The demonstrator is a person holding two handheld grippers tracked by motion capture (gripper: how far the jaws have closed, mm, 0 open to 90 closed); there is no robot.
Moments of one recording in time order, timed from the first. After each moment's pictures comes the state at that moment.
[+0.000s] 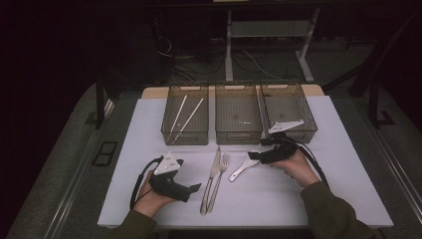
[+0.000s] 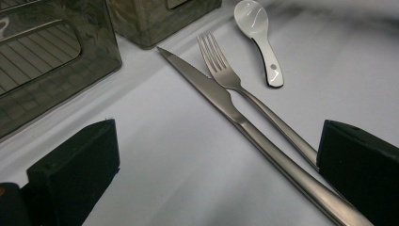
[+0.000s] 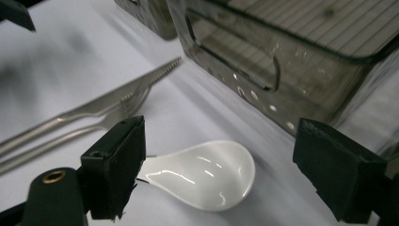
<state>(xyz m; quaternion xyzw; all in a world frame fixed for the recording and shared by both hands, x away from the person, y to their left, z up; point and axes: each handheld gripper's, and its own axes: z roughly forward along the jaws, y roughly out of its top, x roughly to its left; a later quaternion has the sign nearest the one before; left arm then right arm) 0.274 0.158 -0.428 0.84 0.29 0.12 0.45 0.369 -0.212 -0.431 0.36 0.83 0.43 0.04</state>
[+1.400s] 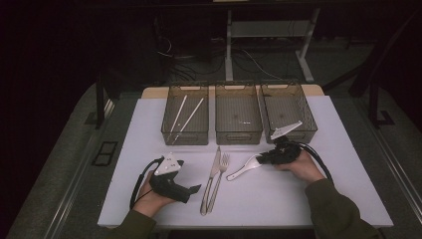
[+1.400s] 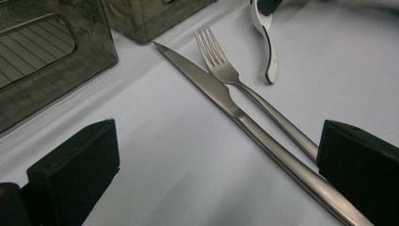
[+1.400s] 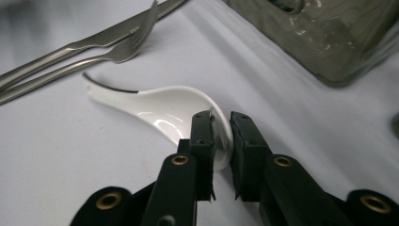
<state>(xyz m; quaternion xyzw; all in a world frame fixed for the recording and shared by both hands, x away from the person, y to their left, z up) 0.274 0.158 -0.429 0.84 0.28 0.12 0.44 0.373 -0.230 -0.446 0.31 0.87 0.38 -0.03</state>
